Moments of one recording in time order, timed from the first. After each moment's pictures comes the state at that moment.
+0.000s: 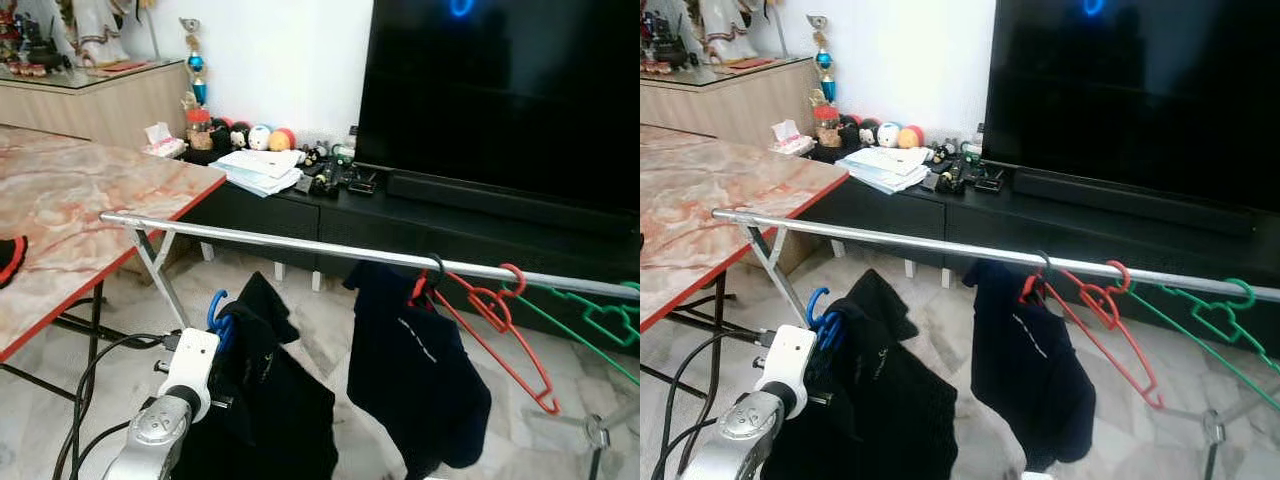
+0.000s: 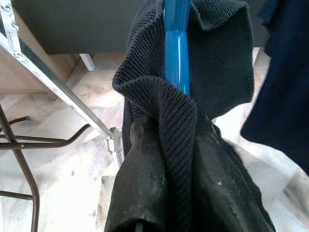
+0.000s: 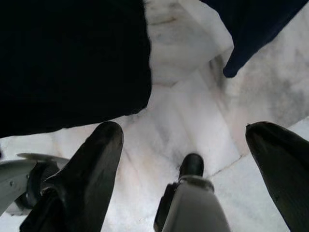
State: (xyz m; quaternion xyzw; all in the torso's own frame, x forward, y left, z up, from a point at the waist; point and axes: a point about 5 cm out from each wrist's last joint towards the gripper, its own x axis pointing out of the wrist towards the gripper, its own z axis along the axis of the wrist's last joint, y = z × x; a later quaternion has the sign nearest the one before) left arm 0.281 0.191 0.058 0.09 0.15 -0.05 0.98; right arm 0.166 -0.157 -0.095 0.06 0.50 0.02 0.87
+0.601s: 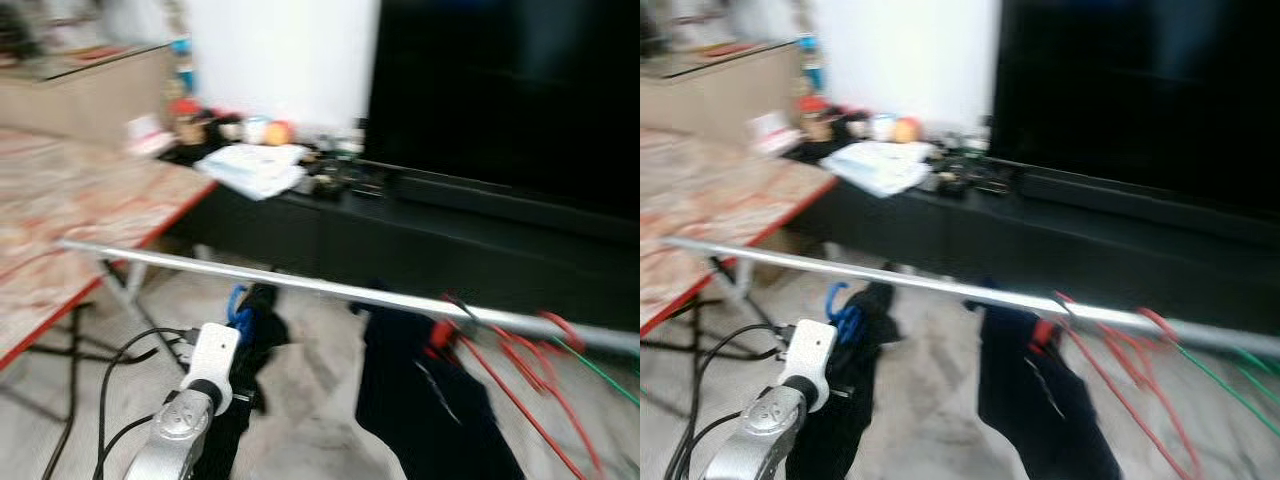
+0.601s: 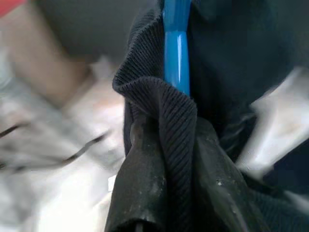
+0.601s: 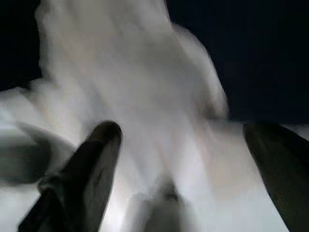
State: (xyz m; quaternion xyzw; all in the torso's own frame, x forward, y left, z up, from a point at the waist) left arm 0.271 0.206 0.055 0.10 0.15 -0.02 0.98; right arm 0.182 -0.157 -0.087 0.06 0.48 0.04 0.88
